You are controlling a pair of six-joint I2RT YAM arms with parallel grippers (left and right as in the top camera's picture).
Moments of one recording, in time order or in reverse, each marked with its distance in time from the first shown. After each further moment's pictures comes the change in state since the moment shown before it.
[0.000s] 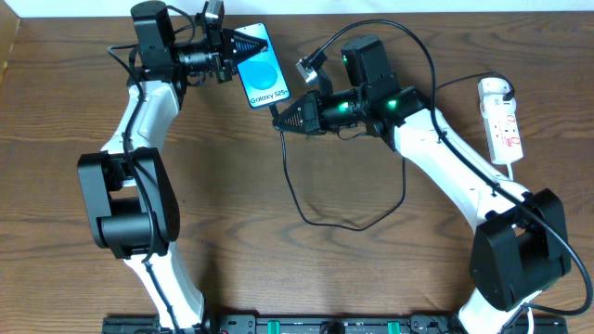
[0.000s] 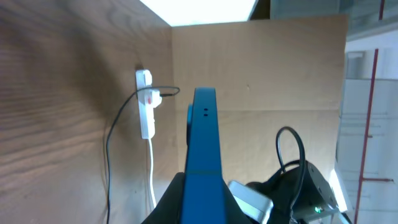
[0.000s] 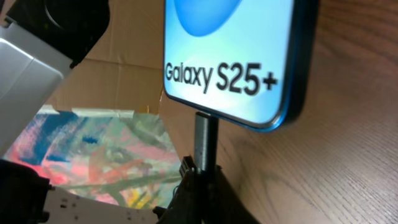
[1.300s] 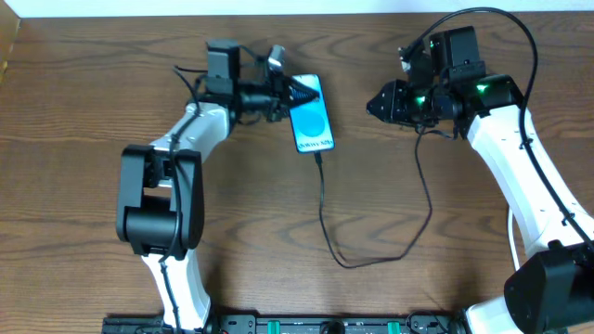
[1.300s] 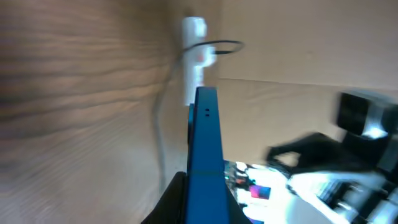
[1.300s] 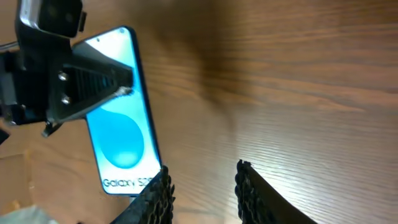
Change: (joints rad) left arm -0.224 0.000 -0.219 -0.106 -0.191 0.249; right arm -0.269 -0.171 0.000 -0.492 0.507 -0.243
